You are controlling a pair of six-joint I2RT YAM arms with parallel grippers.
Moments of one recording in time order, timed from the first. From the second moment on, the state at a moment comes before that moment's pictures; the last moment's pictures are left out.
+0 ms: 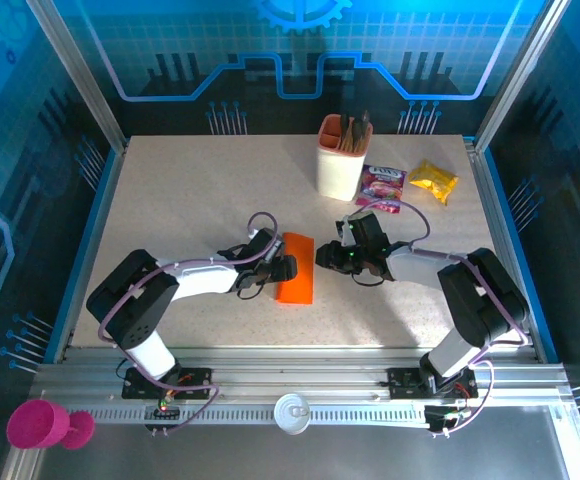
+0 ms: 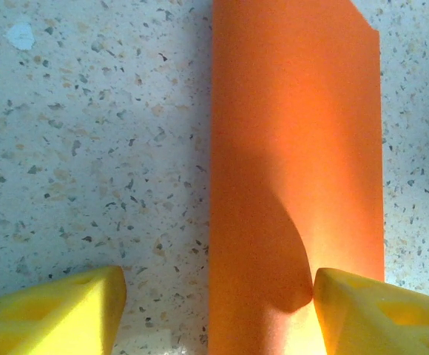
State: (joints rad) left arm -0.67 1.66 0.79 -0.09 -0.06 -0.77; right arm 0.48 1.61 0.75 0.01 -0.43 0.70
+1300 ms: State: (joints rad) left arm -0.67 1.67 0.80 -0.08 -0.06 -0.80; right arm 0.55 1.76 0.84 0.05 -0.47 0.71
